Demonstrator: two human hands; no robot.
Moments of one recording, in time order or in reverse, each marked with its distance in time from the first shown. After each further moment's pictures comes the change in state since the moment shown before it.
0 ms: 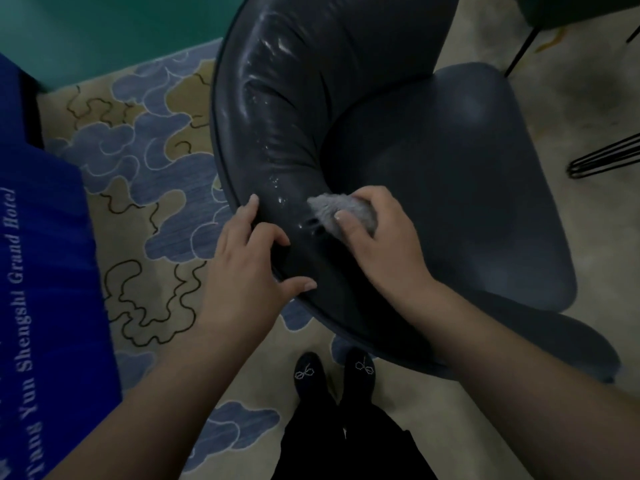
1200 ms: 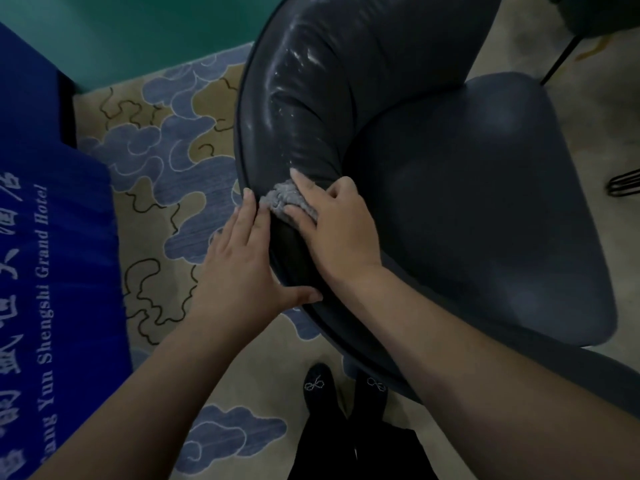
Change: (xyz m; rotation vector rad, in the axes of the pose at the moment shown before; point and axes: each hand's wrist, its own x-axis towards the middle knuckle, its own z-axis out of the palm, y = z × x) left_hand 0.027 -0.017 -0.016 0.220 -0.137 -0.080; right_hand 0.050 -0.034 0.068 -0.255 -0.030 -0.175
